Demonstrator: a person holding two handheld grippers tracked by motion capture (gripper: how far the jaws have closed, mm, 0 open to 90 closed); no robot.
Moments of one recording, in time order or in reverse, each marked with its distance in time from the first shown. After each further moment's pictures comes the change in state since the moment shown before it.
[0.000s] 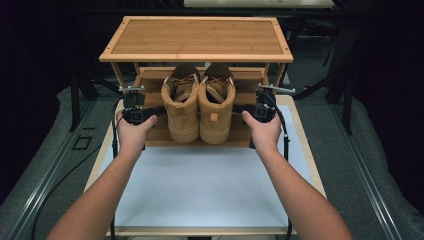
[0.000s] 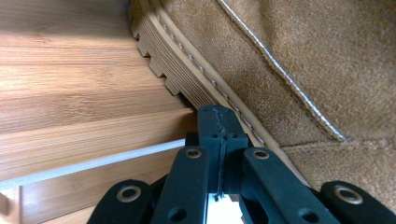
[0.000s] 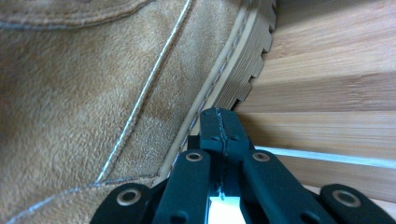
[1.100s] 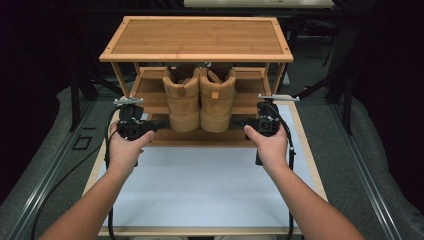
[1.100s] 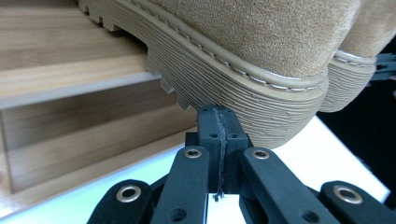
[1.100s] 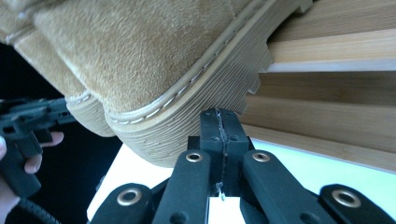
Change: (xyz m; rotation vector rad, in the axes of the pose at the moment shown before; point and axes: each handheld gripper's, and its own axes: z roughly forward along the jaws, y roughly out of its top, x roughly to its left) left arm -0.030 -0.019 -0.036 0.055 -0.068 0.074; right arm 0.021 -0.027 -0.038 0.093 0.071 -0.071
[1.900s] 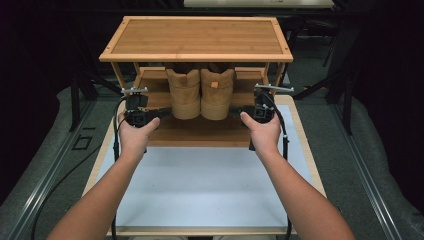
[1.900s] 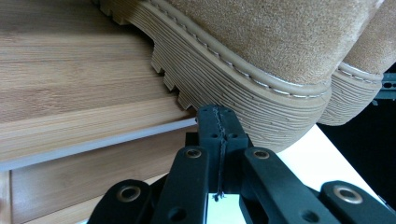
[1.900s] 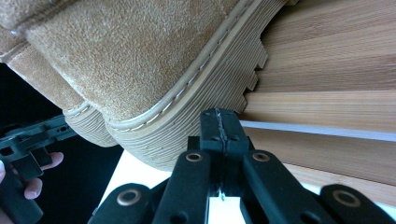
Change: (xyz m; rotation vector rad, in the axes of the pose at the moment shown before) left arm 0.019 0.018 0.027 -0.047 0.031 -0.062; right arm -0.014 0.027 0.028 -0.043 -0.025 0.061
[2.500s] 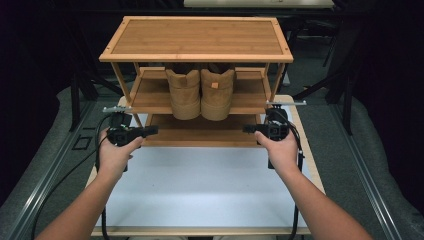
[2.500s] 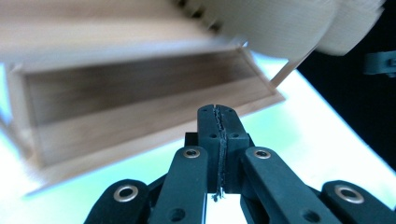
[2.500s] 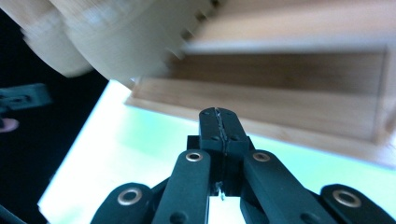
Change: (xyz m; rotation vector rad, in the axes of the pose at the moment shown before) left arm 0.029 -0.048 -0.038 0.067 -0.020 0.029; right arm -0.021 -0.033 -0.037 0.086 -0.087 -0.115
